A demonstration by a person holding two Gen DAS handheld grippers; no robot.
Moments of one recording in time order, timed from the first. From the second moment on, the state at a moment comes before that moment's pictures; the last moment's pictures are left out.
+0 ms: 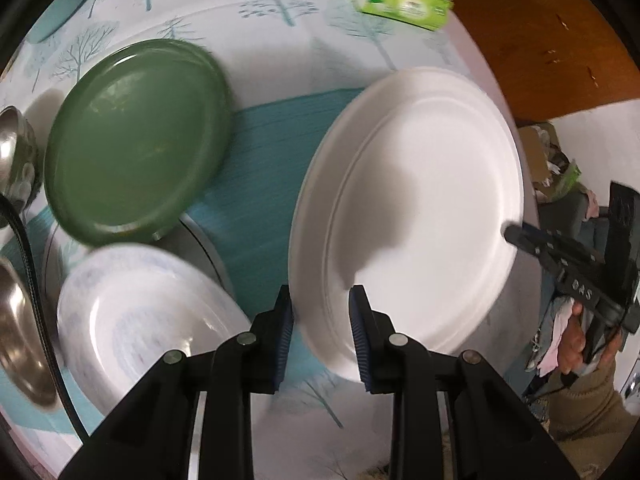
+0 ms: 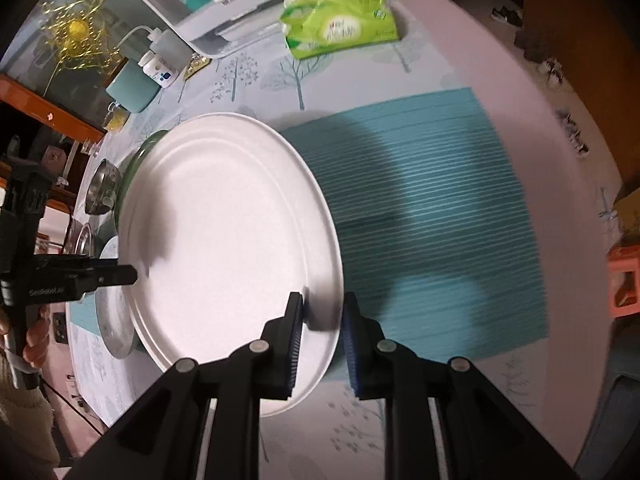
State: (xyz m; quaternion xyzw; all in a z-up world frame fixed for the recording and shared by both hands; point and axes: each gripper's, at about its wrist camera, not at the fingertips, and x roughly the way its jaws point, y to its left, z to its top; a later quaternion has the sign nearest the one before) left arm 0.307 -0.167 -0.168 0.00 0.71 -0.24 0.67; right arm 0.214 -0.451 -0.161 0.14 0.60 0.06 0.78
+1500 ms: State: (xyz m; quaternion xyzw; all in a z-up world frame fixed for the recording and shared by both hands) left arm 0.123 -0.157 -0.227 -0.01 0.76 -0.19 0.63; right arm 0.112 -0.396 -0.207 0.01 0.70 0.07 0.71
